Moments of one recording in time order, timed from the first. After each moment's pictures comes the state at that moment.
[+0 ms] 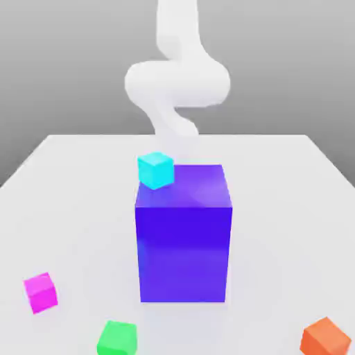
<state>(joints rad) -0.03 -0.71 -0.02 -2.32 0.00 2.34 0.83</state>
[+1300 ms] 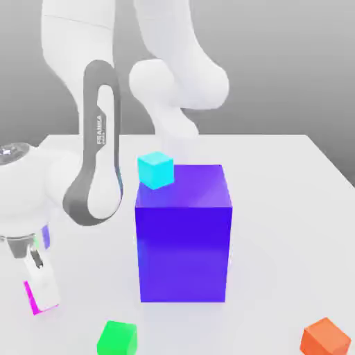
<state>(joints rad) -0.42 0.39 -0.15 -2.50 0.22 2.87 1.00</state>
